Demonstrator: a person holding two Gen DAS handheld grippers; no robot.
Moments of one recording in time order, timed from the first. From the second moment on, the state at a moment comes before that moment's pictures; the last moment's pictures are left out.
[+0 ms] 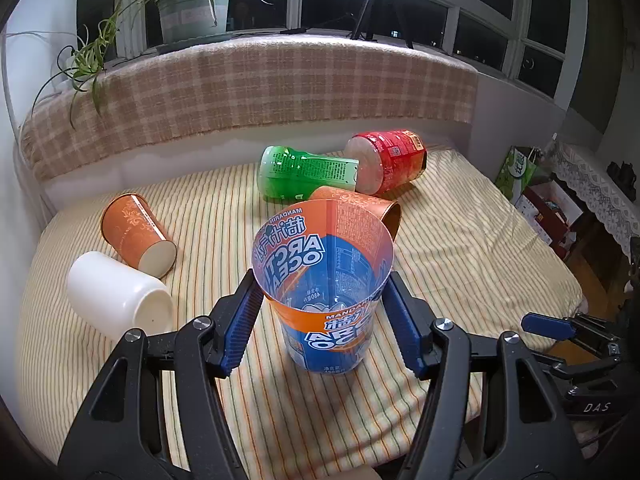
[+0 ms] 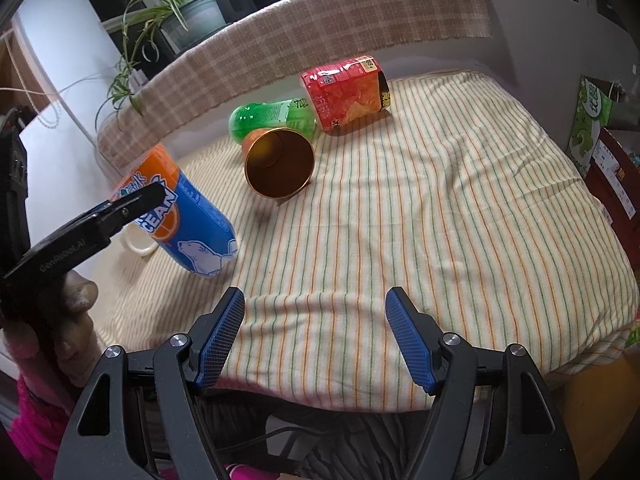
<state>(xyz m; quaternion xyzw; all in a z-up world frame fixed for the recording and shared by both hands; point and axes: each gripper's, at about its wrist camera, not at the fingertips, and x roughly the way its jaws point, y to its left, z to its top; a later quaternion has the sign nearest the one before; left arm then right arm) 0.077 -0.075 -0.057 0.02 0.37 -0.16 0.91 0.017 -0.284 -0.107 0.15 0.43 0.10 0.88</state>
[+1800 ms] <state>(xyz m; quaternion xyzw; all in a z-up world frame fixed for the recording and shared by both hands) 0.052 -0.051 -0.055 -0.04 0.37 -0.21 0.90 0.011 -0.258 -0.076 0.06 0.36 0.07 0.93</state>
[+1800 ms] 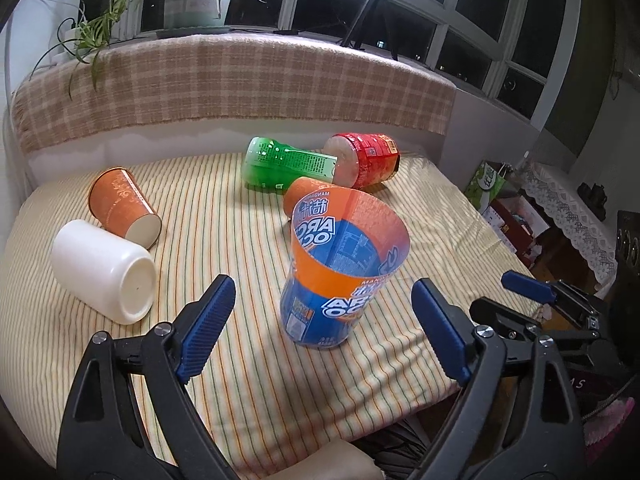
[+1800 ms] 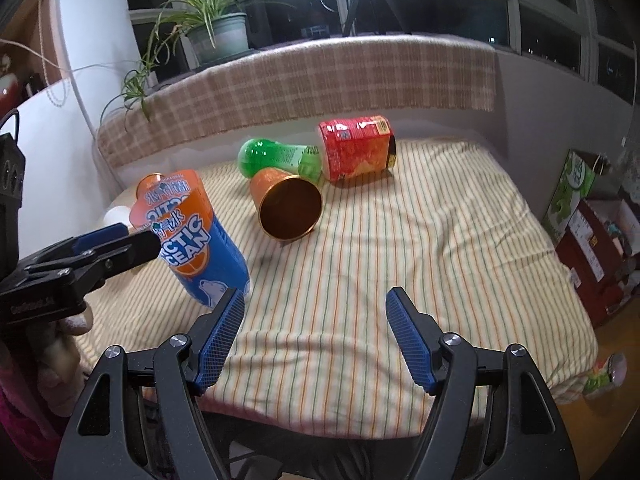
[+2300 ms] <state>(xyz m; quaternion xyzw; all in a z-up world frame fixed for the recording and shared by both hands) 0.011 -0.019 -0.034 -0.03 0.29 -0.13 0.95 0.005 -0.251 -0.060 0.05 0.31 0.04 0.95</state>
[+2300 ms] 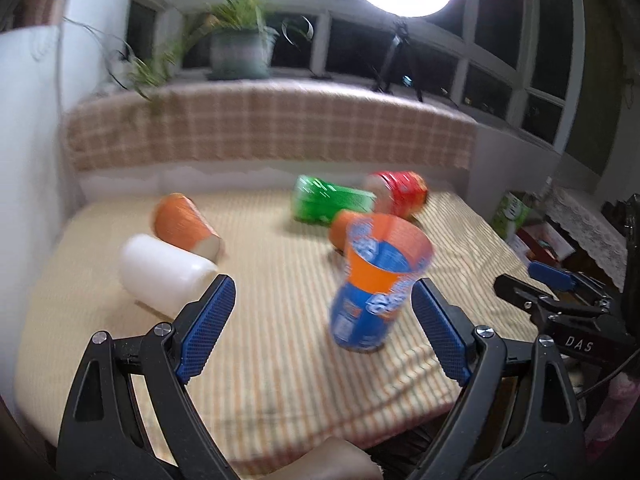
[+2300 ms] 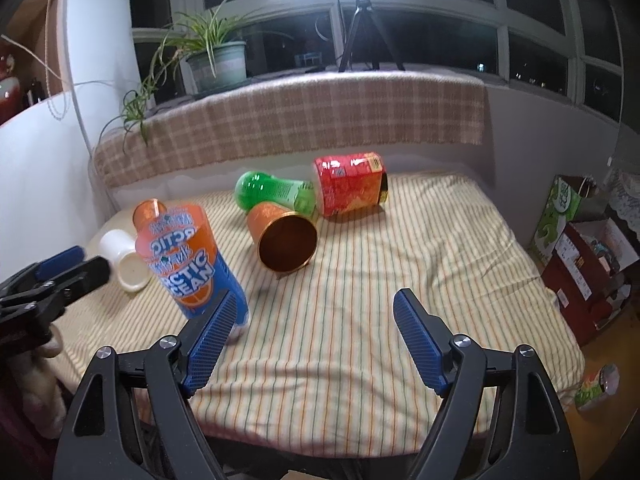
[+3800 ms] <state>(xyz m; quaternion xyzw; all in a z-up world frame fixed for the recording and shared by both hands) -0.031 0.011 -0.004 -0.01 0.18 -0.02 0.98 -0.006 -0.225 -0.024 -0.01 0.20 -0.01 0.98</state>
